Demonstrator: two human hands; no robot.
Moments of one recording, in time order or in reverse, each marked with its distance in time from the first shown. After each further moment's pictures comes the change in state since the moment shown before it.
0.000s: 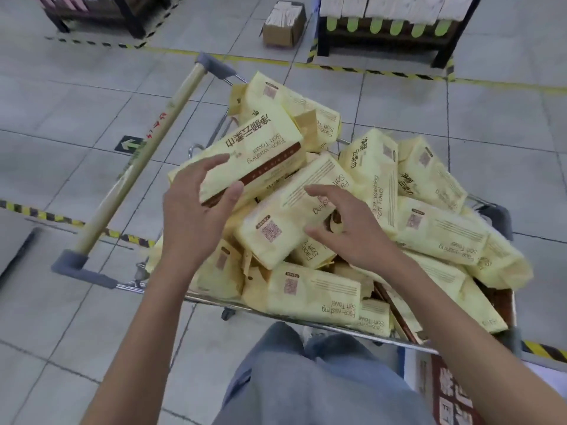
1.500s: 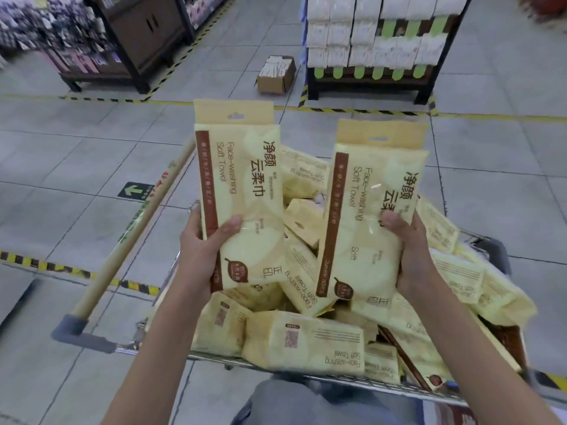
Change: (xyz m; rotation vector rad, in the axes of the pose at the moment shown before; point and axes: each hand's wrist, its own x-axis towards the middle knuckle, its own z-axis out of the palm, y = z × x) left_hand 0.032 0.012 0.014 -0.794 -0.077 -0.478; right_hand 0.008 0.011 -0.053 1.083 0.516 0.284
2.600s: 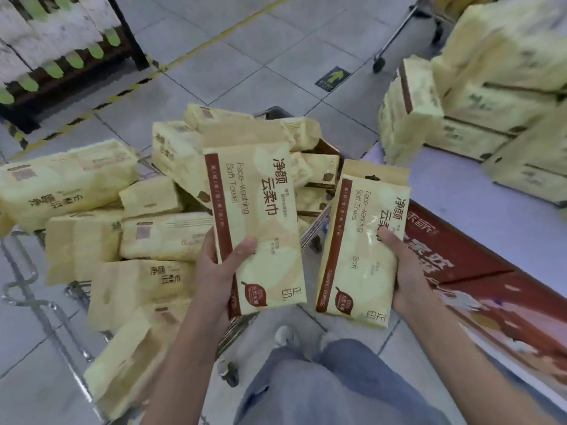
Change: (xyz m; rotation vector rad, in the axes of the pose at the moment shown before) left_hand -0.074 -0.062 -0.001 0.201 -0.979 -0.396; right_hand -0.283 0.127 0.013 0.463 1.072 -0.055
